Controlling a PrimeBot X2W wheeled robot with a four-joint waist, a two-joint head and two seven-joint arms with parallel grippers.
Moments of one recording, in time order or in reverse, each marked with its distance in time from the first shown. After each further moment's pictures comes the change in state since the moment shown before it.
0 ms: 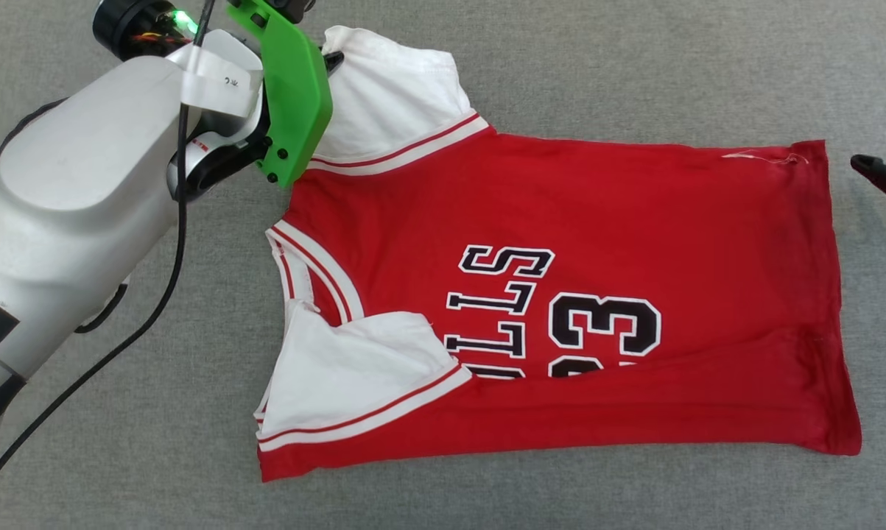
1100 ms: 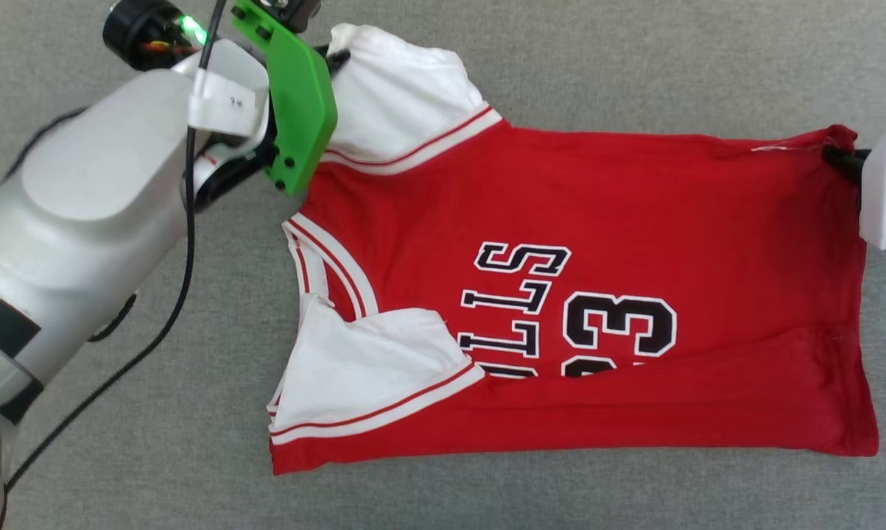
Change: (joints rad) left arm 0.017 -0.026 -0.005 0.044 0.030 0.000 -0.091; right arm -0.102 0.064 0.209 0.280 0.070 0.000 -0.308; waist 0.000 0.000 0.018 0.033
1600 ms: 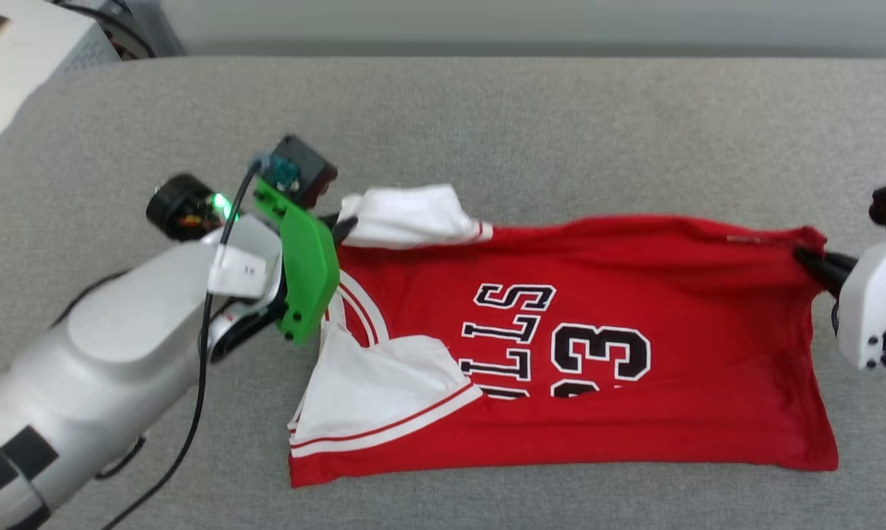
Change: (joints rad) left arm 0.290 0.068 -0.013 -0.133 -0.007 0.045 -0.065; right arm 0.256 -0.072 0.063 -0.119 0.047 0.000 -0.238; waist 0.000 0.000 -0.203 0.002
